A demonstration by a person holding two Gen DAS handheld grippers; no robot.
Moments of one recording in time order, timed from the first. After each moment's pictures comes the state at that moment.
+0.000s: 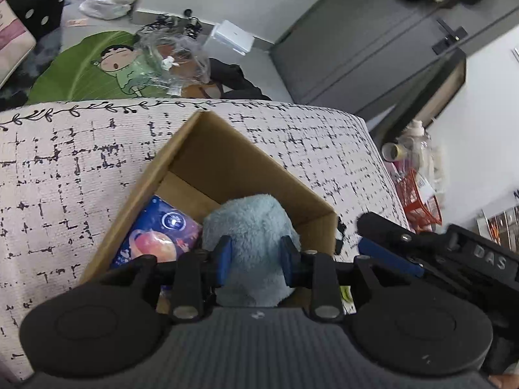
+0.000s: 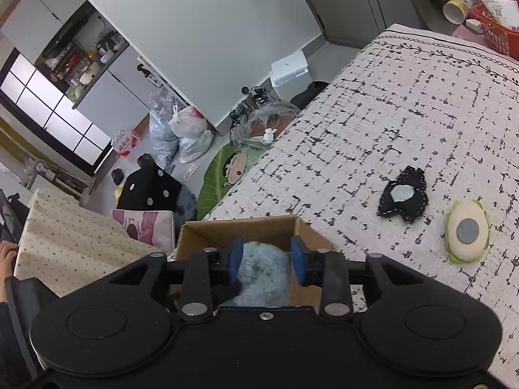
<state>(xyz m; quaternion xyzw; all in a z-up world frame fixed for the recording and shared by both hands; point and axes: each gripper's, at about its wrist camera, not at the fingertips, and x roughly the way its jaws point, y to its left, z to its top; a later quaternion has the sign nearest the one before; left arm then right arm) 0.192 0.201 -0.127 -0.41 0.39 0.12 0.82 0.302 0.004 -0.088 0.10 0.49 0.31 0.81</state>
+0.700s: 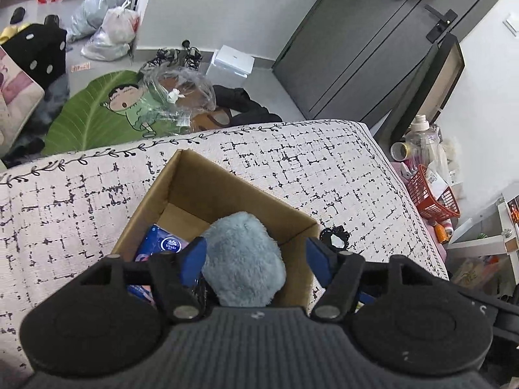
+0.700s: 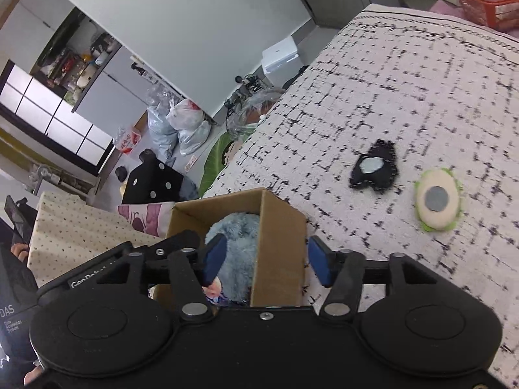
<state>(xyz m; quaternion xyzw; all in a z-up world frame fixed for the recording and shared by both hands) 0.201 0.172 -0.080 -0.32 0.39 0.16 0.85 0.298 -0.043 -0.086 0.12 0.52 0.31 0.79</state>
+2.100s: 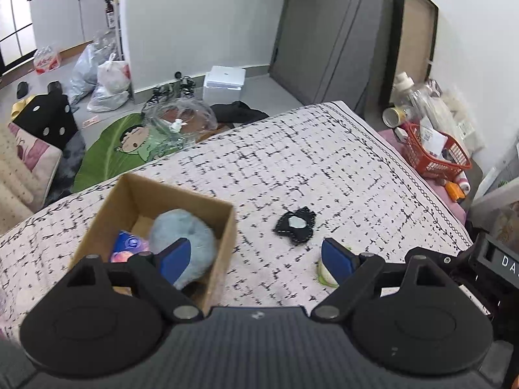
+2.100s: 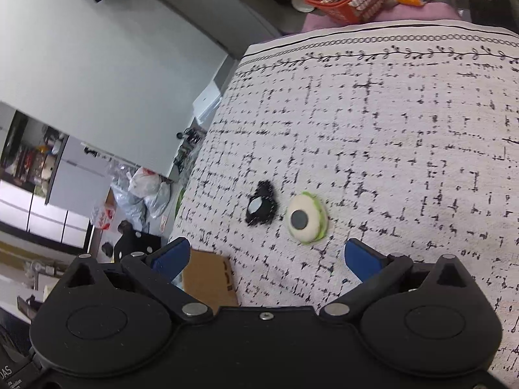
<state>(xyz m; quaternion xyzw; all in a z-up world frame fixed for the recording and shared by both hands) 0.244 0.043 -0.022 -0.18 0.42 0.20 0.87 0.327 -0.183 -0.072 0.25 0.52 0.18 0.80</state>
